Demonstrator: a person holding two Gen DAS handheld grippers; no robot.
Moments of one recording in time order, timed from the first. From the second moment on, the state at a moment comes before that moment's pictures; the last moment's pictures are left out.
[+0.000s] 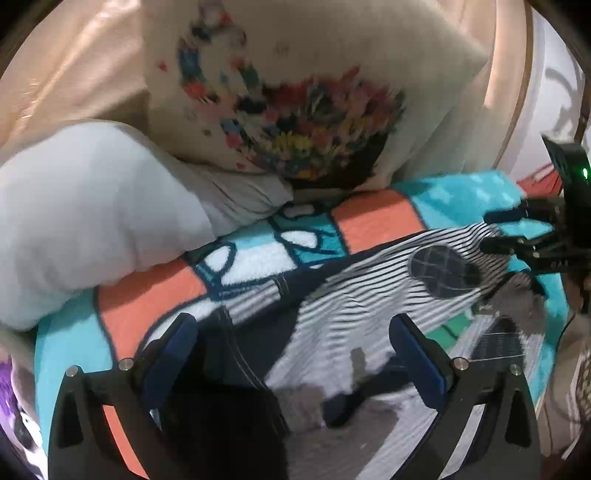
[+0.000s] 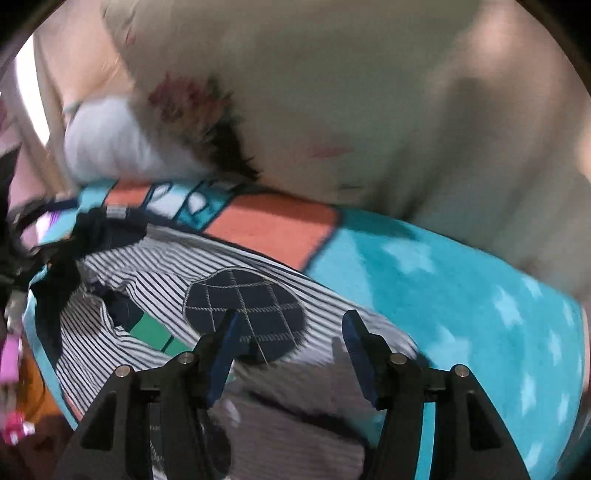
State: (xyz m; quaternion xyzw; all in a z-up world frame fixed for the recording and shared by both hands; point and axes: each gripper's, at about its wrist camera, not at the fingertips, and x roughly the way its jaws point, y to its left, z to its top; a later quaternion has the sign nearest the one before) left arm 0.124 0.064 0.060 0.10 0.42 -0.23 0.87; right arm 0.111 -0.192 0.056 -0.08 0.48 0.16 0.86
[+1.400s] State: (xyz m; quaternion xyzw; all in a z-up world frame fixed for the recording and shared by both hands) left arm -0.038 0.100 0.026 0.05 0.44 -0.22 0.87; right arm -0.059 -0.190 0.041 -0.01 0.44 0.21 0.87
